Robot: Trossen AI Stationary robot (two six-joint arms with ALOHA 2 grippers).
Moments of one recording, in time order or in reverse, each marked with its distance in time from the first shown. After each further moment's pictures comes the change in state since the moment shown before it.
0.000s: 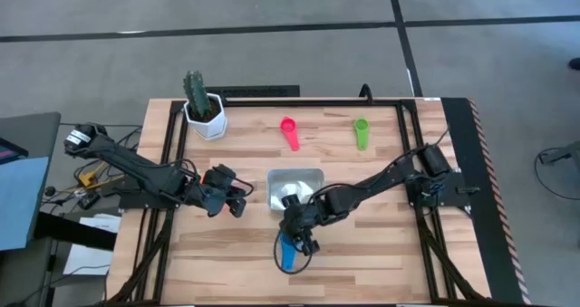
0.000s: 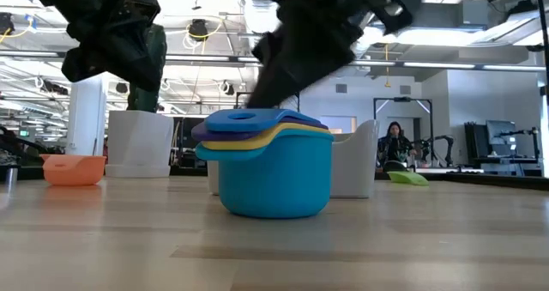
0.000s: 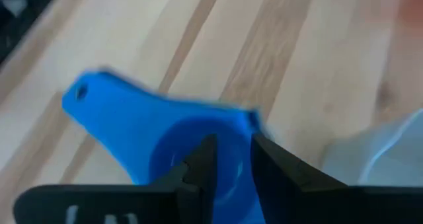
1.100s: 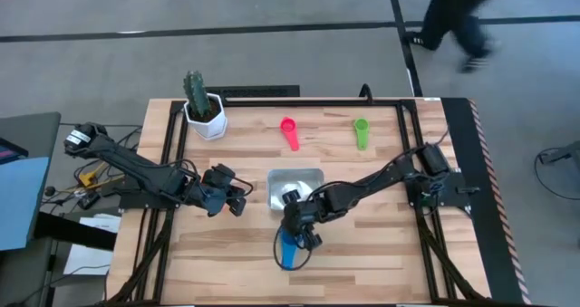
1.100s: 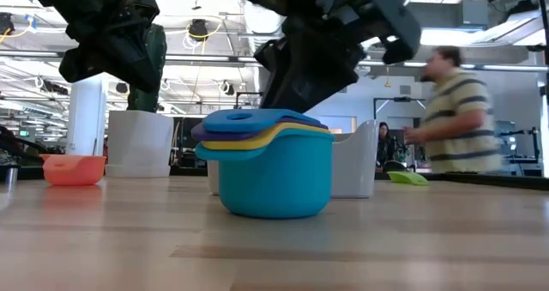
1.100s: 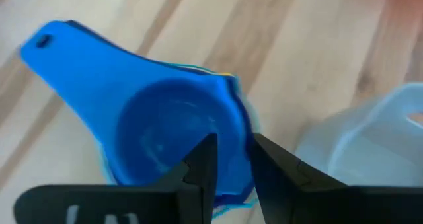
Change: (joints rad) left arm 0.000 0.000 0.000 -0.010 -0.010 -0.029; right arm -0.012 0.000 -0.006 -0.054 0.042 -0.105
